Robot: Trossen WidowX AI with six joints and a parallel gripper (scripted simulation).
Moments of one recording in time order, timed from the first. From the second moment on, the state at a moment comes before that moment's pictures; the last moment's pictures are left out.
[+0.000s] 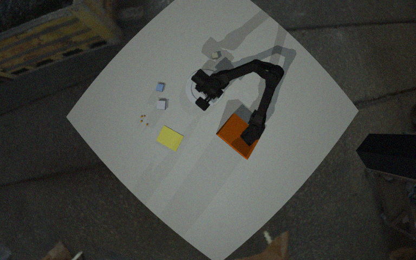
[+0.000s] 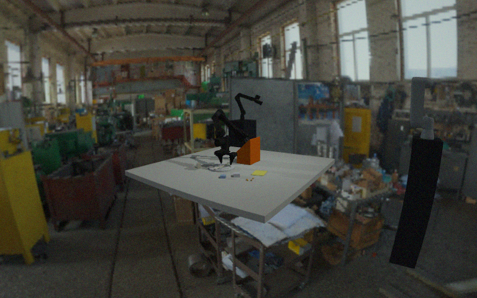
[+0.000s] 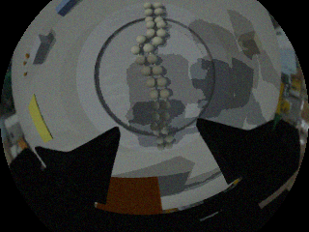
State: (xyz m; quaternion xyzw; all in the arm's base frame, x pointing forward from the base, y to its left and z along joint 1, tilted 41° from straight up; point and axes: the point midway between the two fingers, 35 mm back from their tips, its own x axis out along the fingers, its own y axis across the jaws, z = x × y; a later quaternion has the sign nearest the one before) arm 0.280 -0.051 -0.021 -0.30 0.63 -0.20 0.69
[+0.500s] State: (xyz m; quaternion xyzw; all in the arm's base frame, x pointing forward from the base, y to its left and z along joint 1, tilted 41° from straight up) arm 0.257 -0.044 0.007 -0.36 0.65 -0.13 0.66
